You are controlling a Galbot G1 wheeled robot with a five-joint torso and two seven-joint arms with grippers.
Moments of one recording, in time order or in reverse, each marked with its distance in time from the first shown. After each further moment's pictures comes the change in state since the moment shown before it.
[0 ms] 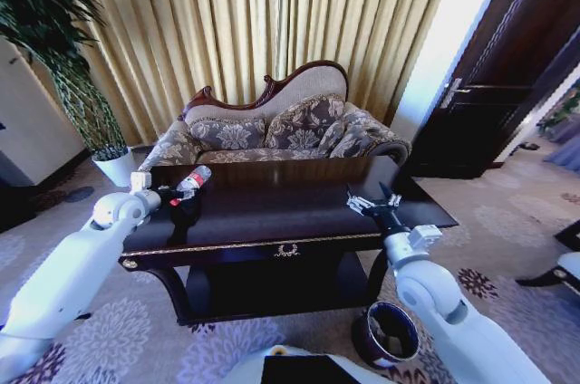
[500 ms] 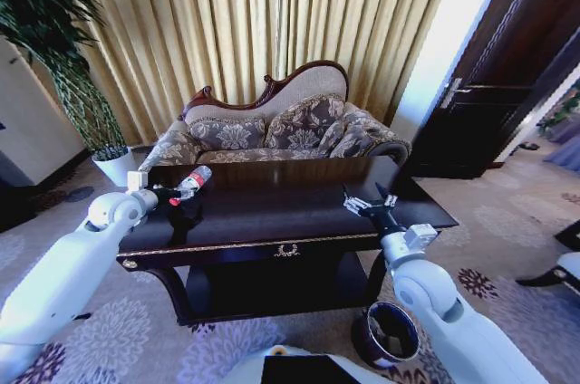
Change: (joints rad) left arm 0.019 0.014 -0.017 -0.015 -0.005 0.010 -0.039; right arm 0.019 -0.001 -0.016 -0.003 -0.004 -0.017 0.000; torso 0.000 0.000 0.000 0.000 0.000
